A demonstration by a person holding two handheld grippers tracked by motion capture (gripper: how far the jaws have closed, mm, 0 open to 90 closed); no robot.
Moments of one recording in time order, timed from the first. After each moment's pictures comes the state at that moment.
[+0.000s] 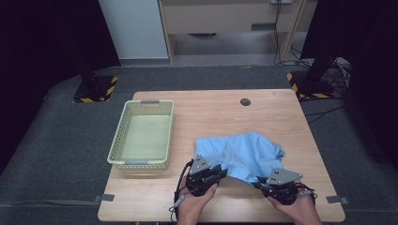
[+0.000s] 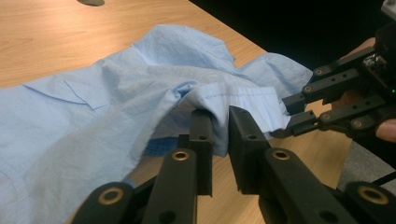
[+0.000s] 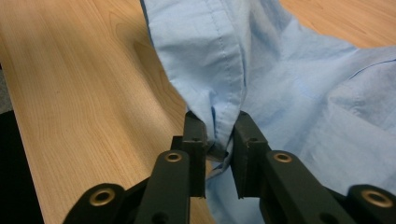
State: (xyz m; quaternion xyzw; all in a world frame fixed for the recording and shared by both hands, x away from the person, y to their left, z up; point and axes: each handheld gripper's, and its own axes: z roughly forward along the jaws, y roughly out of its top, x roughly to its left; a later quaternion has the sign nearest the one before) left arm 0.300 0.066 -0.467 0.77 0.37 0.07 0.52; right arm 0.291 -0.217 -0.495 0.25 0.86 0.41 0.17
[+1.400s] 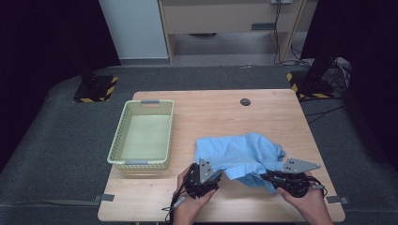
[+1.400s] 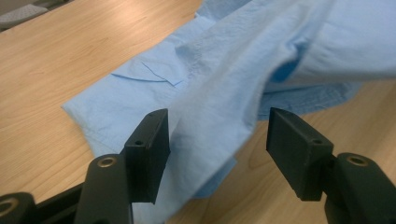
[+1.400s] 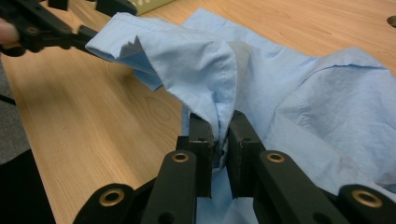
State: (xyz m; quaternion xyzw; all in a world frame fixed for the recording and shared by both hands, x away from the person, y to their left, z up) left arm 0.308 0.065 -0.492 0.82 0.33 0.24 0.40; right arm 0.302 -0.245 -0.474 0.31 0.82 0.46 0.14
